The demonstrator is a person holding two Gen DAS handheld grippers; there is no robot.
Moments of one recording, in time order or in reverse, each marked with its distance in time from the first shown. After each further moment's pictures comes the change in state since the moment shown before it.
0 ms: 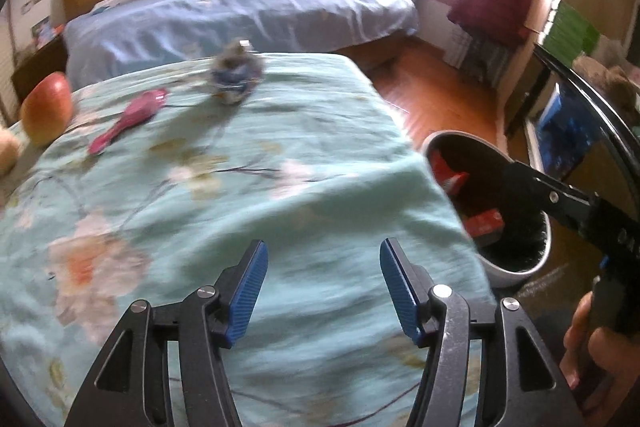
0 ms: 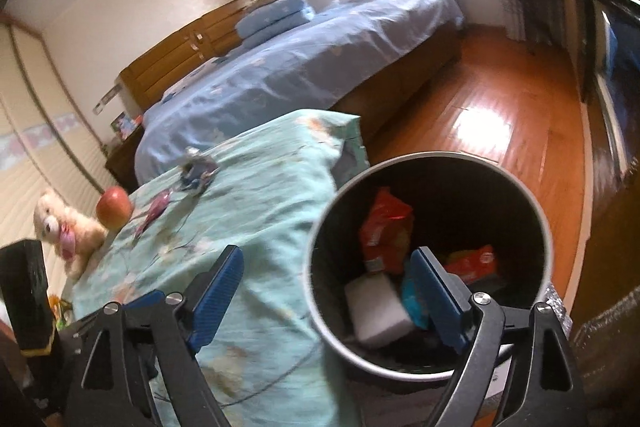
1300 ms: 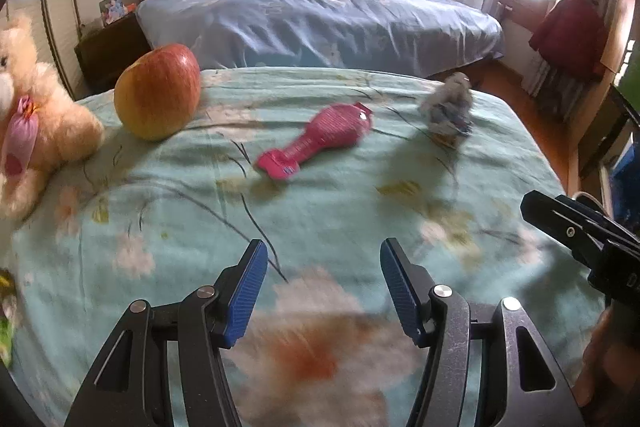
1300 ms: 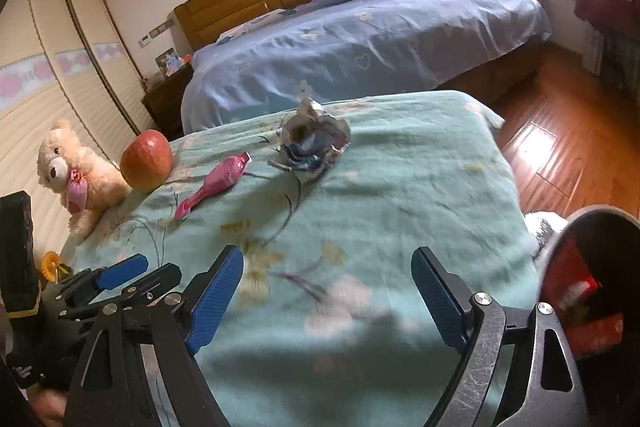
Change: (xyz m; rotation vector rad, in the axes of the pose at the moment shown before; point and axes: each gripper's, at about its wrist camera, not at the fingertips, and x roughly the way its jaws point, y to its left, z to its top) left arm 0.020 0.139 0.039 -0.121 -0.005 0.212; right arm 0.105 0.131 0.012 -0.213 0.115 0.113
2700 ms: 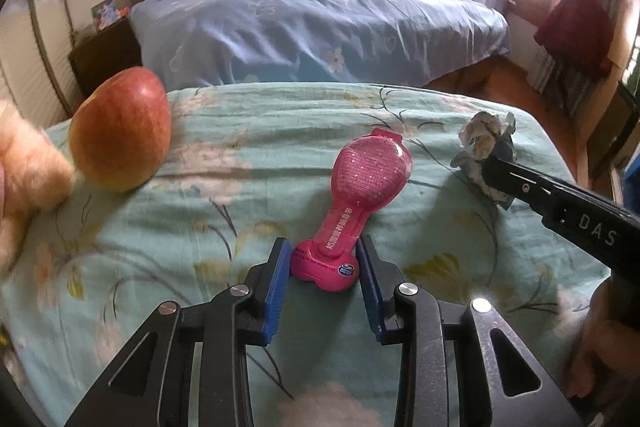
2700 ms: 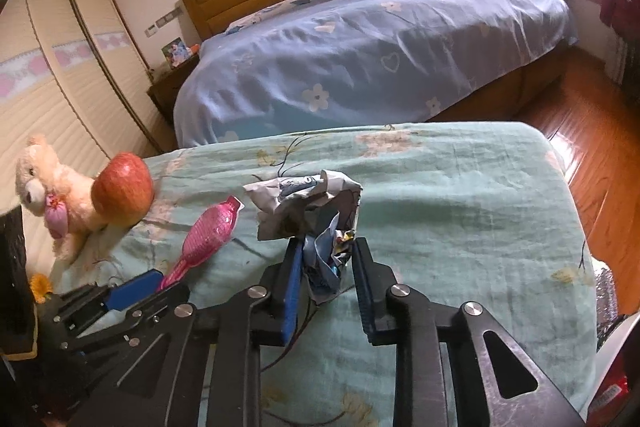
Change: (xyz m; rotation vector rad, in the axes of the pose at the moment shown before) left arm 0.067 -0.001 0.042 0.005 0.008 0.009; right arm 0.069 0.003 0.051 -0.025 0.037 0.056
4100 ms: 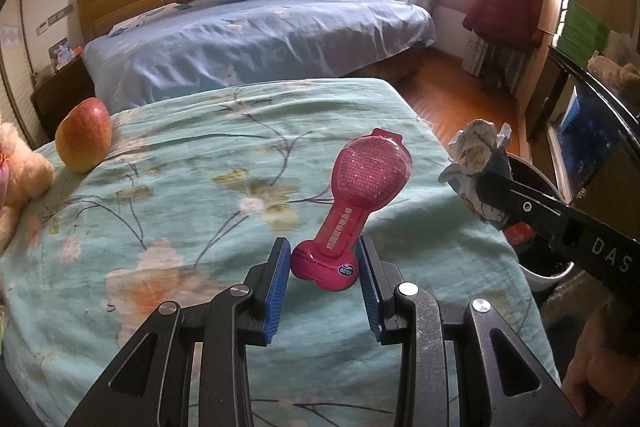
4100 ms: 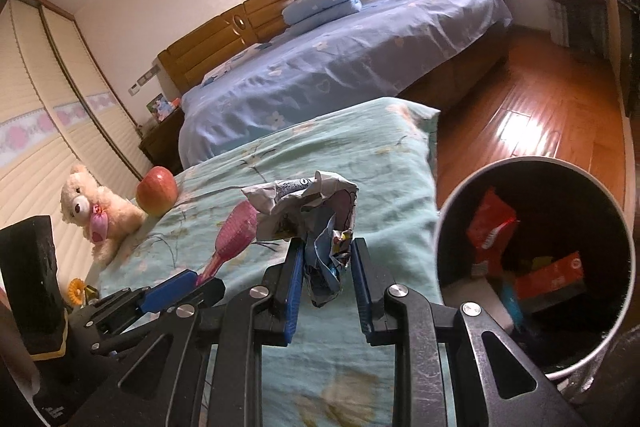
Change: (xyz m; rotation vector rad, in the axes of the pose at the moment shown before) left arm -0.124 -0.098 -0.080 0.174 -0.055 -0.149; right arm -0.157 -0.045 -0.094 0.178 -0.141 -0.050
